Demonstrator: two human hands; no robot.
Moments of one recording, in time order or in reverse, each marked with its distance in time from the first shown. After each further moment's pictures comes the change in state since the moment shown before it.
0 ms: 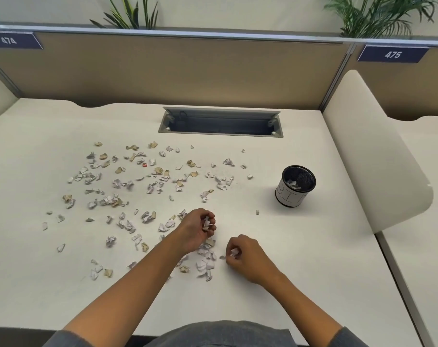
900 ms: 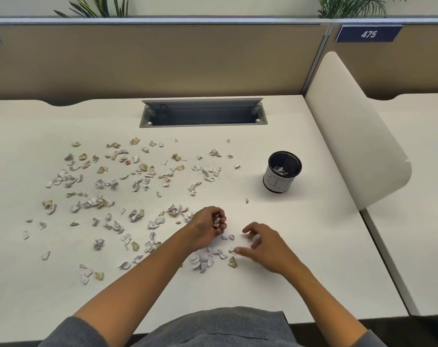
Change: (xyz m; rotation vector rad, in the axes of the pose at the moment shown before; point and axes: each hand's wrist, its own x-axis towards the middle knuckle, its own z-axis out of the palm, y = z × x) left_hand 0.006 -0.021 0.035 0.126 -0.137 -0.060; right_hand -0.036 0.027 -0.033 0.194 0.093 0.217
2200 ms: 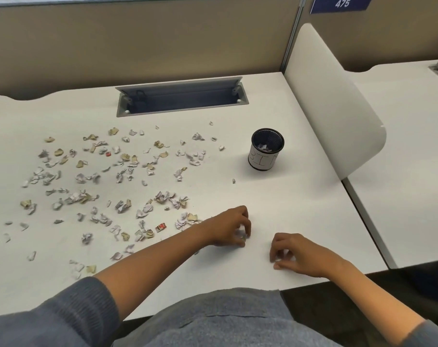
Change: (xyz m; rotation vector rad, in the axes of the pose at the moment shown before) left_hand 0.003 -0.046 0.033 1.607 -0.493 0.681; right_hand -0.066 0.081 -0.045 -0.340 -0.317 -0.223
